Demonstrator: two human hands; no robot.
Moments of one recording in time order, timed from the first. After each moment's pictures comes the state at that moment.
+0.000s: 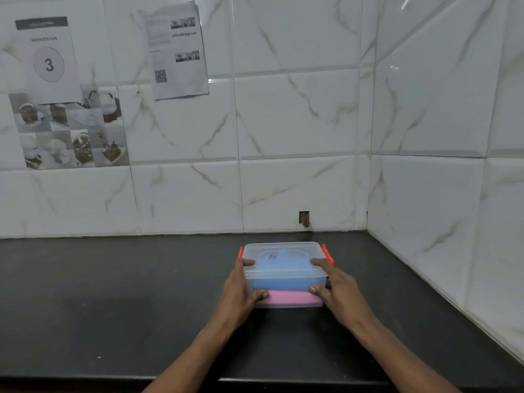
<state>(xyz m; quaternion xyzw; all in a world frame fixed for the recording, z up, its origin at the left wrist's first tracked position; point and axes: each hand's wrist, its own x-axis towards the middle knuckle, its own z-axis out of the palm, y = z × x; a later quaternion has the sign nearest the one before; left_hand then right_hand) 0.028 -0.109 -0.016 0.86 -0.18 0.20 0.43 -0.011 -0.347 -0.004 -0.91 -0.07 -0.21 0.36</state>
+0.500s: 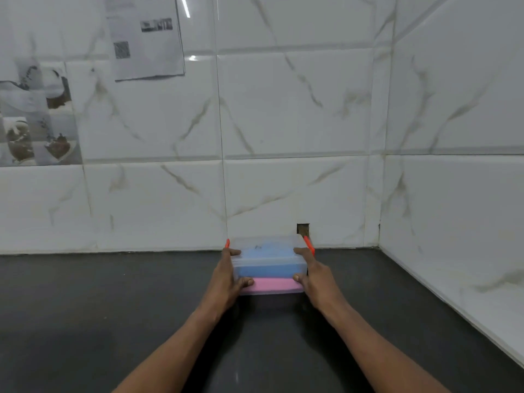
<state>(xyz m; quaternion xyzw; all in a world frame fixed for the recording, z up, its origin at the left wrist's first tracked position) 0.216 -0.127 -0.009 0.86 -0.17 0.19 0.45 0.183 -0.345 0.001 -0.89 -0.03 -0.19 0.41</state>
